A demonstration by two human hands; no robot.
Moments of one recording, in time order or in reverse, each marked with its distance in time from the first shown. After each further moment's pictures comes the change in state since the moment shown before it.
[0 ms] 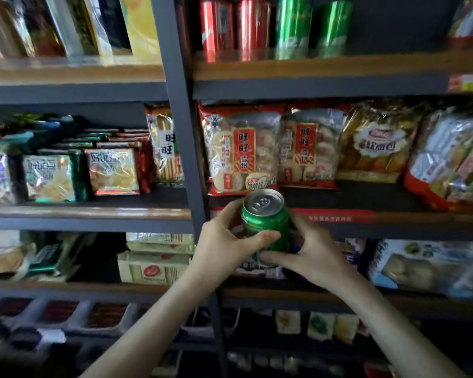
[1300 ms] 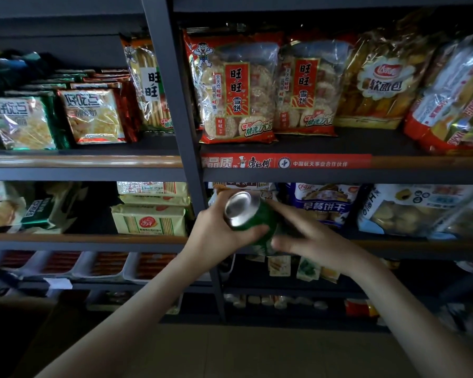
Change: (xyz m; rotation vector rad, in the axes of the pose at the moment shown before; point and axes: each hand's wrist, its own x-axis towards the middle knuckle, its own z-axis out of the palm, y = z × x) left_hand -0.047 -0.049 0.010 0.144 -0.086 -0.075; right_hand -0.050 0.027 0.007 0.045 -0.408 0.252
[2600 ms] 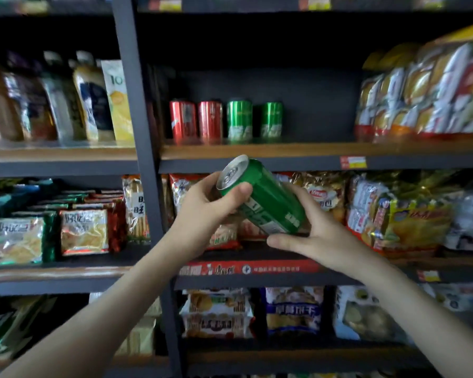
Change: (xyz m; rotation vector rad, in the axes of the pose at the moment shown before) left_hand 0.077 0.193 -0.034 -0.483 0.000 0.356; right_hand -0.047 -0.127 -0.131 -0.089 0.406 -0.315
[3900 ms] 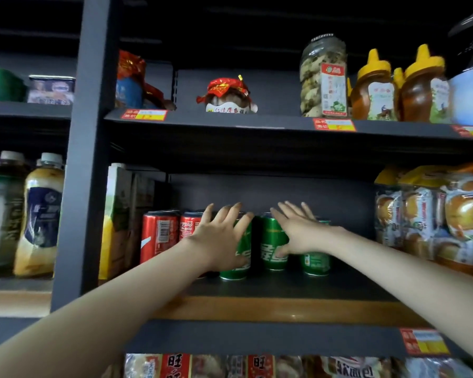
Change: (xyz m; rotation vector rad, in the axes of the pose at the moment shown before) left_hand 0.273 -0.022 -0.019 1.920 -0.260 0.243; right_hand 0.314 0.030 -0.133 -1.259 -0.005 0.090
